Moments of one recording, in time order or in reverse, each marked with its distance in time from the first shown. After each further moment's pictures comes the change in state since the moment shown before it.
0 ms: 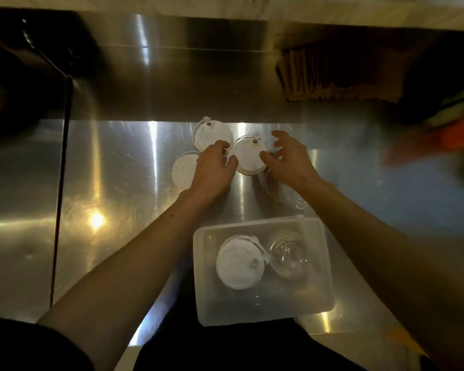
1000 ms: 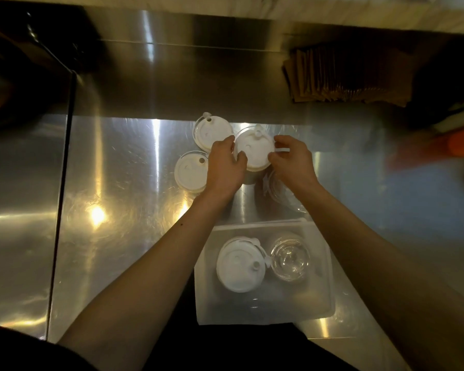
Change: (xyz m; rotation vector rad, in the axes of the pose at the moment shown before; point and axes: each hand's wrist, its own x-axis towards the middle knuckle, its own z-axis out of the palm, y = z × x) left_hand -0.006 0.028 0.007 -0.167 0.083 -0.092; right_hand -0.001 -0.011 0.005 0.244 0.096 0.136
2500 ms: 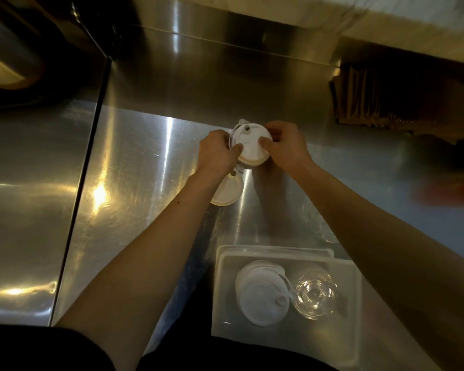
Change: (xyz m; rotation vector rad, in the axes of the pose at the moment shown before) left_hand 0.079 -0.039 -0.067 0.082 0.027 -0.115; right_hand 0.078 -0.053 0.073 -0.145 -0.206 -0.176
